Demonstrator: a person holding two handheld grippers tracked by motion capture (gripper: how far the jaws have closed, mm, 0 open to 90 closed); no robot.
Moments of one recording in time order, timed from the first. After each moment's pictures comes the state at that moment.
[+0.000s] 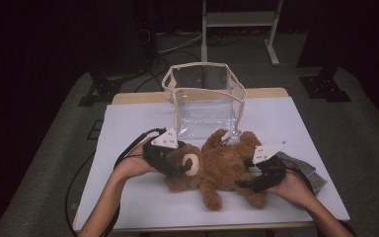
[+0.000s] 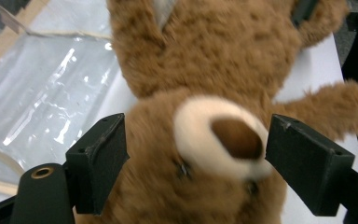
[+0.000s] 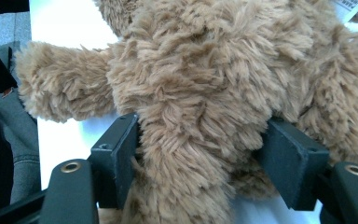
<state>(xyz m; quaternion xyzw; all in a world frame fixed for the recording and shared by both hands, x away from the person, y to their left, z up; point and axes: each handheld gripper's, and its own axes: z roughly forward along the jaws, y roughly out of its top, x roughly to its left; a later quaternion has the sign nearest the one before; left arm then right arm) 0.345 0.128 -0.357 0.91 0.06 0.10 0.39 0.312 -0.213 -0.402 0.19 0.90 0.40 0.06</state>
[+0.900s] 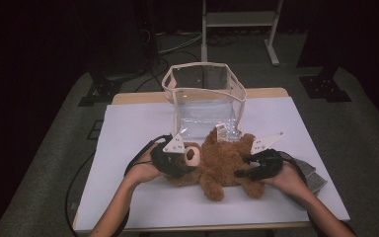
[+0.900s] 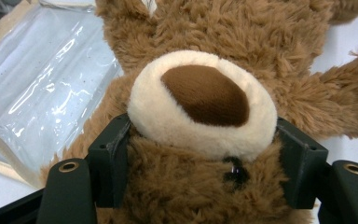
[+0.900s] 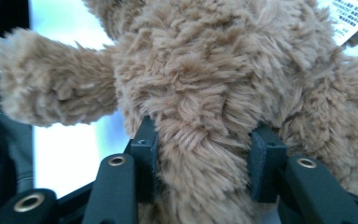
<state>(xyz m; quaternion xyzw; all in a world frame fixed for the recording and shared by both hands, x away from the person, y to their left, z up) 0.345 0.109 -0.379 0.91 0.11 0.13 0.37 0.334 -0.212 -0.400 0.20 0.89 0.41 0.03</state>
